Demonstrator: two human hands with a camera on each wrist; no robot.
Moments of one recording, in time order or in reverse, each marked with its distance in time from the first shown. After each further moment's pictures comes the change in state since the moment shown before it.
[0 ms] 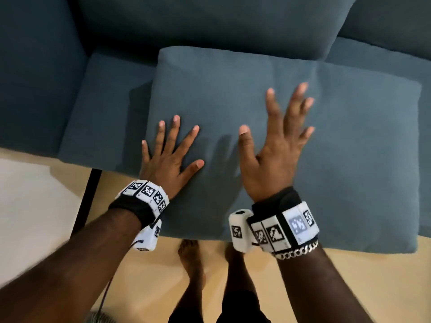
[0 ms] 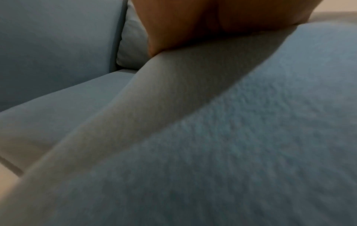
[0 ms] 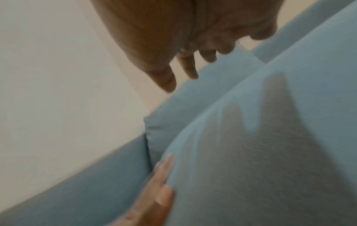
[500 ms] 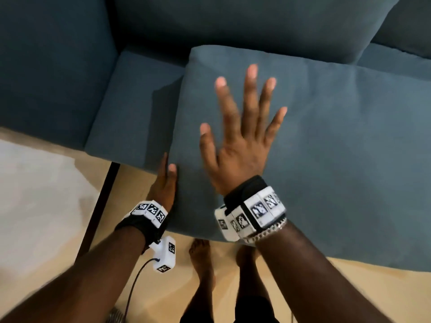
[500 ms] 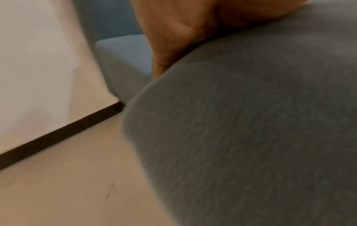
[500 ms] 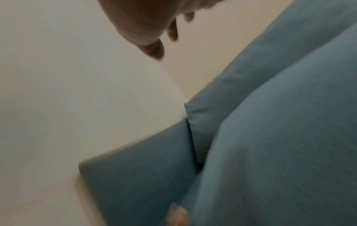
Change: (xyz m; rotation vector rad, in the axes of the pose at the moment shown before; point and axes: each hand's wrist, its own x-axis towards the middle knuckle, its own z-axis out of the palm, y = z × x) left_hand -0.051 -0.079 0.049 -0.757 -0.070 -0.589; right_hand -0.011 -0.073 0.067 -0.141 -0.114 -0.290
